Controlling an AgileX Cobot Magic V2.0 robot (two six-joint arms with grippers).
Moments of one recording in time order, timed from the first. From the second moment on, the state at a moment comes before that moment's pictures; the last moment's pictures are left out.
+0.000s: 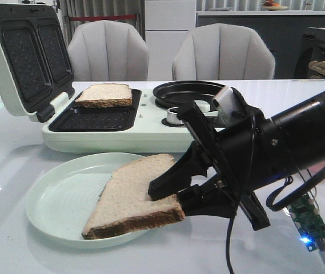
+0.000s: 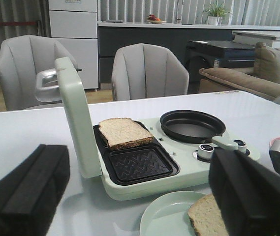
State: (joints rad) left arm -0.35 0.14 -0.28 -0.23 0.22 0.15; right arm 0.35 1.86 -0.72 1.76 0.83 -1.09
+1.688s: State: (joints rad) left arm -0.35 0.14 -0.28 -0.23 0.22 0.15; right arm 0.41 1.99 -1.38 1.77 0.64 -1.07
